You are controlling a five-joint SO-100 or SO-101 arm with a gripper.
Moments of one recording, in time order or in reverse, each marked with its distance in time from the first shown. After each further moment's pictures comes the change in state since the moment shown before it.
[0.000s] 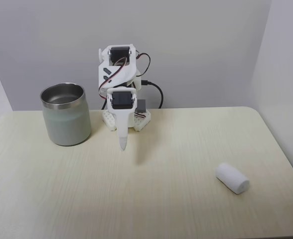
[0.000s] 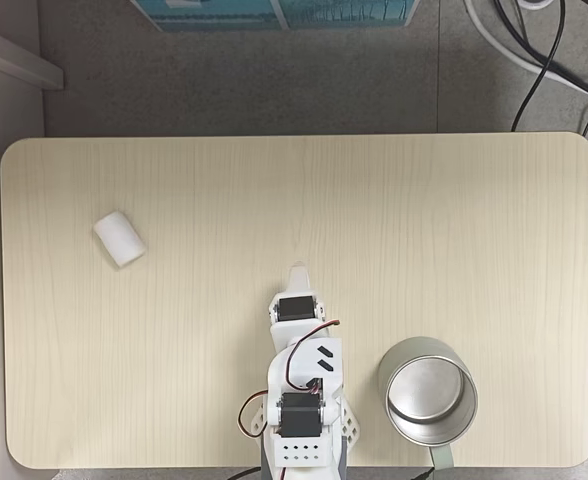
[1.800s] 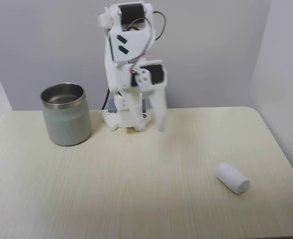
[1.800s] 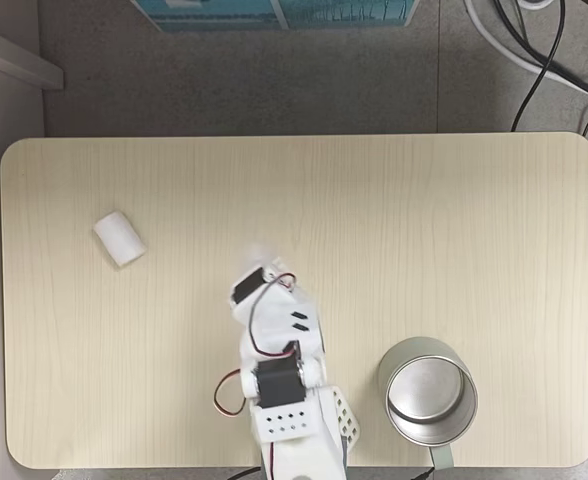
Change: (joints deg) arm -15.6 60.5 58.3 17.1 -34.9
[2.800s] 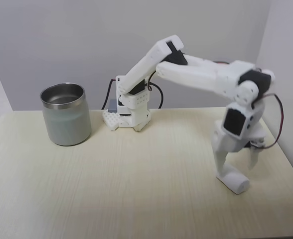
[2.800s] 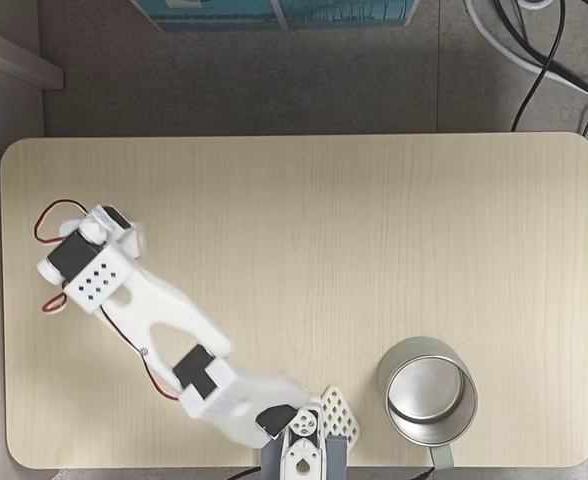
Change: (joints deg) arm -28.3 78.7 66.0 17.4 -12.0
